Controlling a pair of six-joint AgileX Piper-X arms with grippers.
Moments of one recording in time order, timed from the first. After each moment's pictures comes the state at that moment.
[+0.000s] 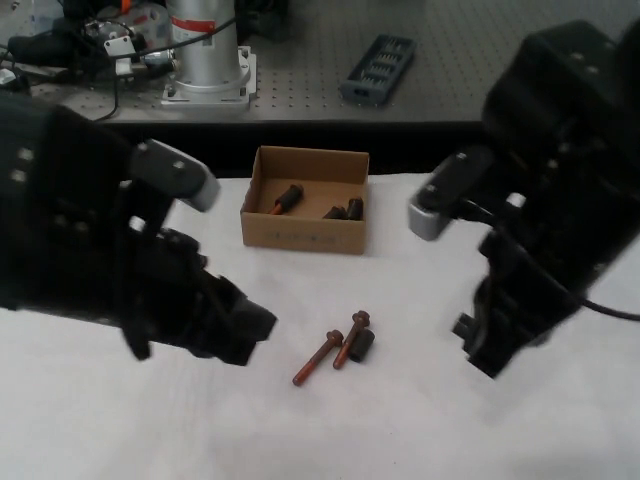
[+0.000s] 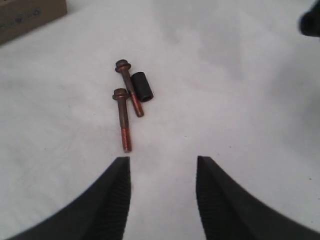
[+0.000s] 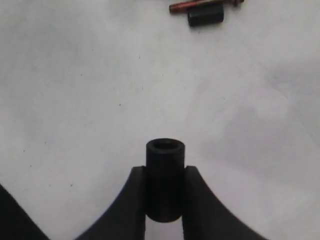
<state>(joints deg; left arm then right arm) -25.0 78.3 -49.2 17.8 26.4 11.2 38.5 84.0 -68.4 66.4 -5.8 -20.3</state>
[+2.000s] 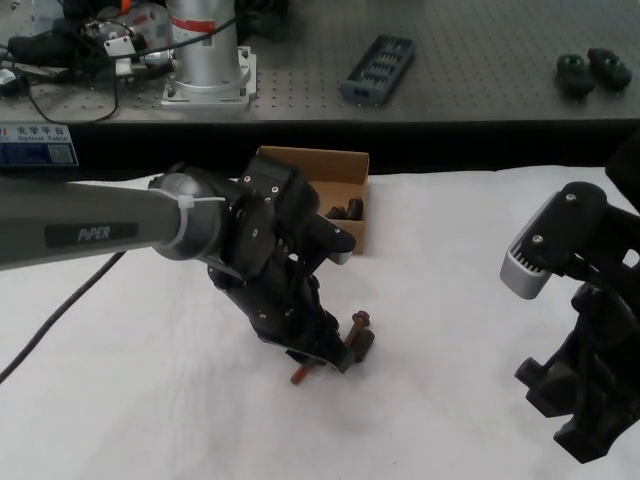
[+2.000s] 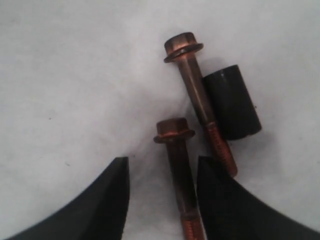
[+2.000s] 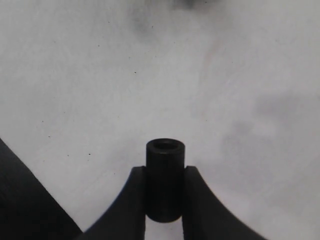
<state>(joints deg) -31.6 114.3 -75.5 24.7 11.6 15.3 38.2 66.4 -53.9 63.0 -5.8 -17.7</state>
